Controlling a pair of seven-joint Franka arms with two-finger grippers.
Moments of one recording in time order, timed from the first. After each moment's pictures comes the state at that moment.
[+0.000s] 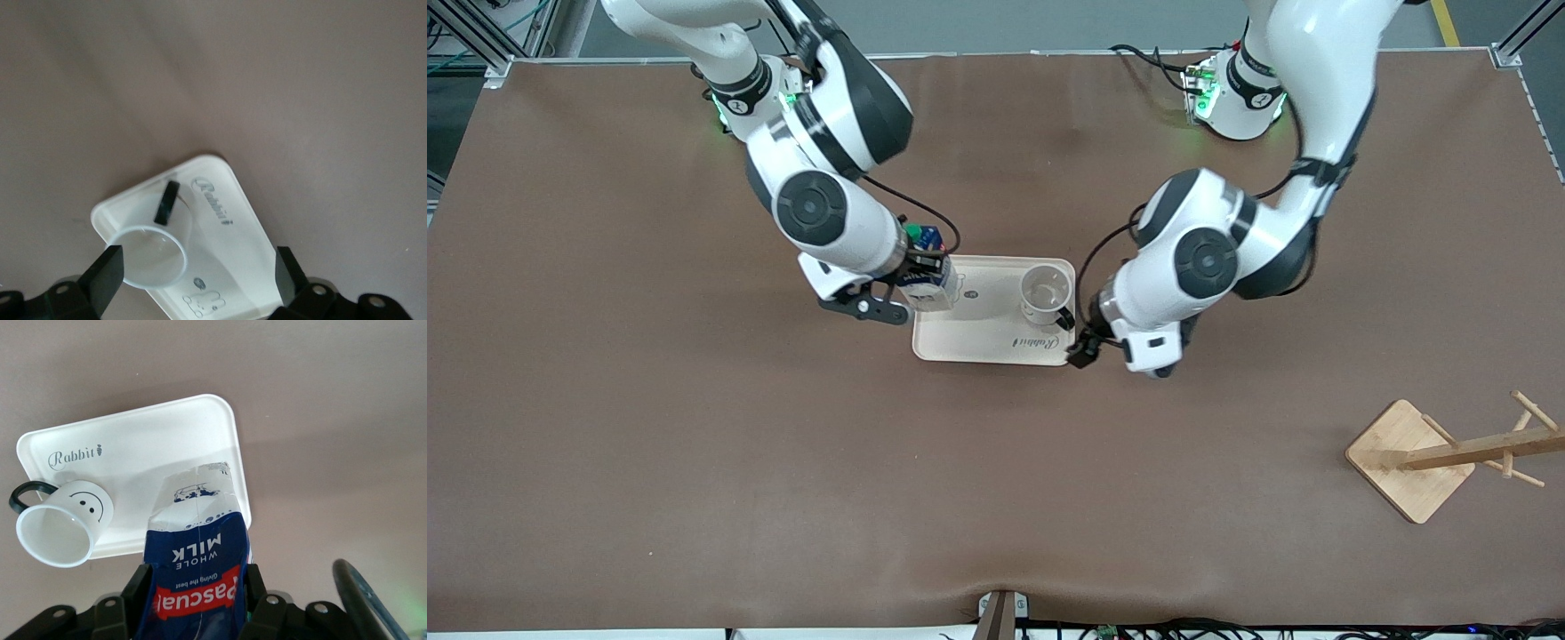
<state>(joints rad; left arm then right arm) -0.26 0.48 -0.30 -1.56 -0.09 2.01 -1.52 0.53 0.42 0.08 -1.57 0.22 1.81 0.77</state>
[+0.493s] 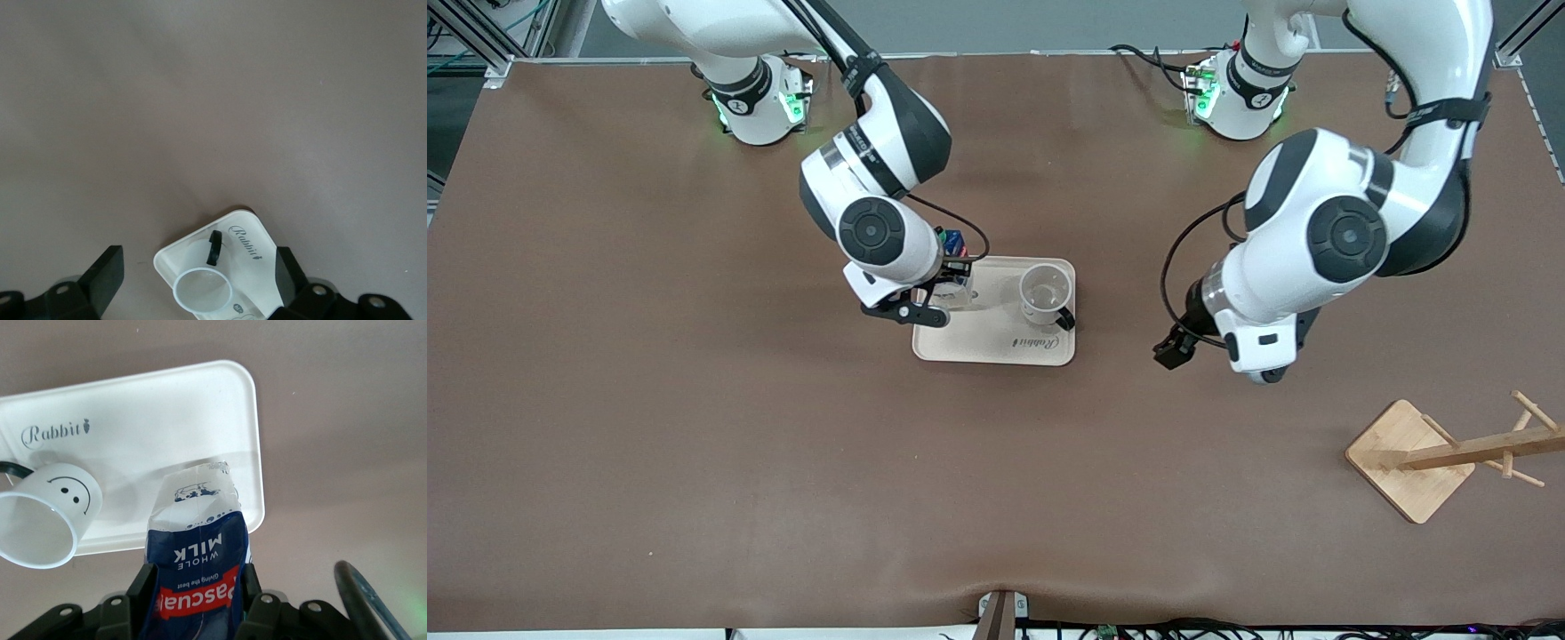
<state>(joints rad) -0.13 0.38 -0.30 -1.49 -0.06 1.80 -1.35 0.59 0.49 0.08 -1.56 0.22 1.82 0.77</state>
